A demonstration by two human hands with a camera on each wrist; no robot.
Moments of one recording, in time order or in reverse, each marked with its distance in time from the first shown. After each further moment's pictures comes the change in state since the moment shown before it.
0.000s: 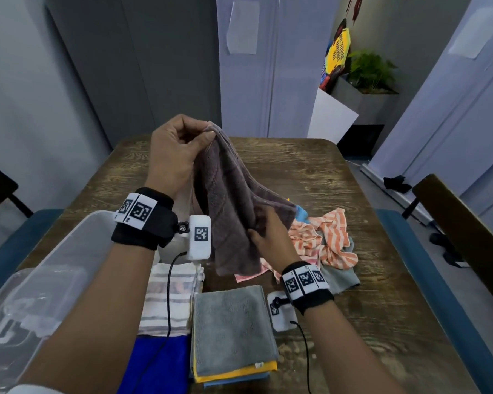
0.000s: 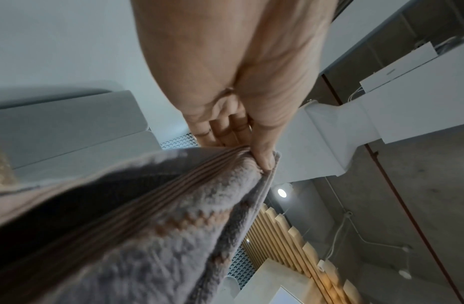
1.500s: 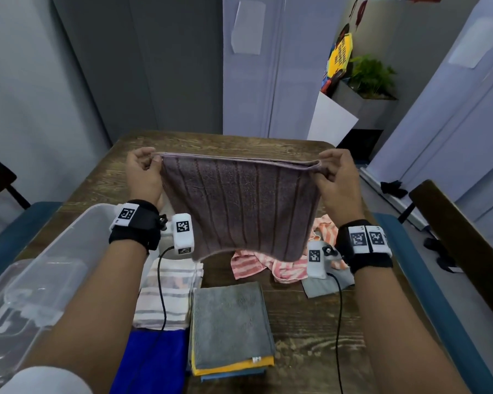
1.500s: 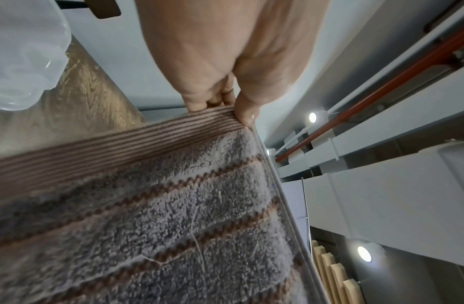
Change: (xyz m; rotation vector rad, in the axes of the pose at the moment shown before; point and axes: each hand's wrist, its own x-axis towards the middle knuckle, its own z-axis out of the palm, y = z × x) left_hand -0.002 -0.113 -0.056 -0.106 0.425 -0.219; right_hand 0.034 -0.032 -0.124 0.193 0.361 -0.214
